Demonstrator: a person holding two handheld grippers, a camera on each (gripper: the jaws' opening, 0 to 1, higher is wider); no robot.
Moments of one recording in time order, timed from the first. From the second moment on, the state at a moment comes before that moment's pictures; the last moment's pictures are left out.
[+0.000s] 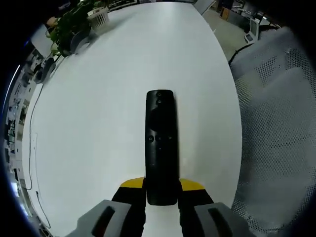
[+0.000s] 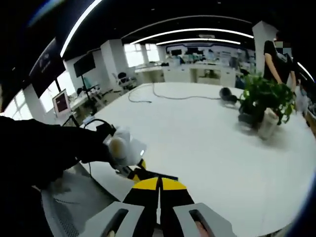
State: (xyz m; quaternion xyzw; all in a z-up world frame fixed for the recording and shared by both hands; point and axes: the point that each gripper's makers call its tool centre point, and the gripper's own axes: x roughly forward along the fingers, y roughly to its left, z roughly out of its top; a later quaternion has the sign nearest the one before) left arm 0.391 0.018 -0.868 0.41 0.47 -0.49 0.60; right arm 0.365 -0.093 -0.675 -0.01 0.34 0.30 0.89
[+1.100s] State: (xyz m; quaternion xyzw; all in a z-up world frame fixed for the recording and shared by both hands) left arm 0.336 0.005 -0.867 0.38 0.44 -0.52 0.62; right arm 0.385 -0.085 -0.825 0.00 0.59 0.29 0.75
